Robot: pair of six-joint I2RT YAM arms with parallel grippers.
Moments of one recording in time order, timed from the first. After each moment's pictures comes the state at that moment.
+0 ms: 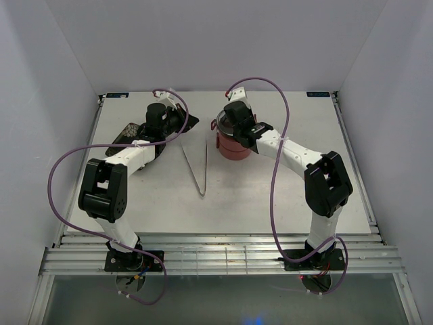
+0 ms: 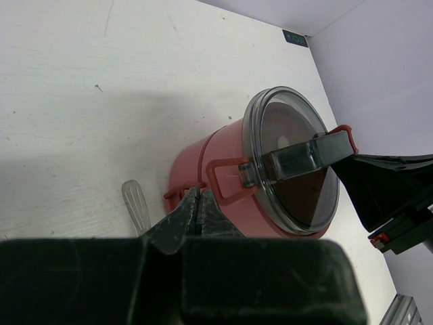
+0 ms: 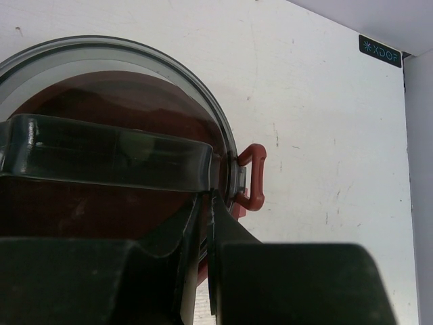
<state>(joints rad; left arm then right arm) -0.27 1.74 1.12 0.36 0.34 -0.58 0.69 1.85 1.50 -0.24 0.68 -0.01</state>
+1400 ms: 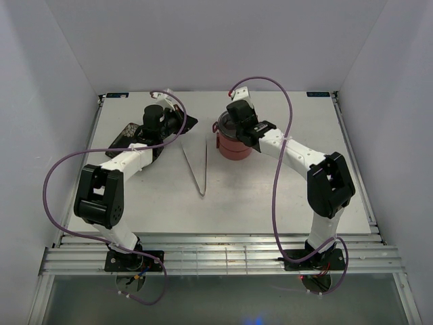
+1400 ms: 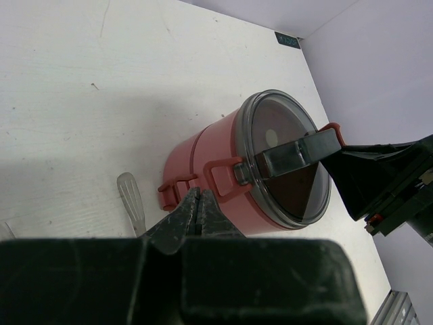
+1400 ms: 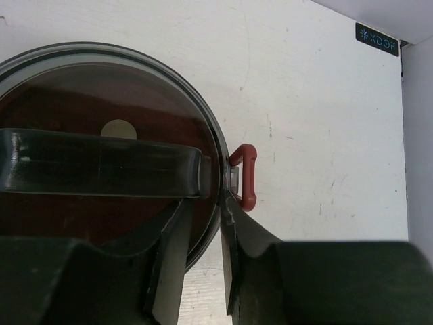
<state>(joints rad) -0.27 1.67 1.07 0.36 0.34 -0.59 0.67 1.84 1.50 -0.29 0.67 0.01</state>
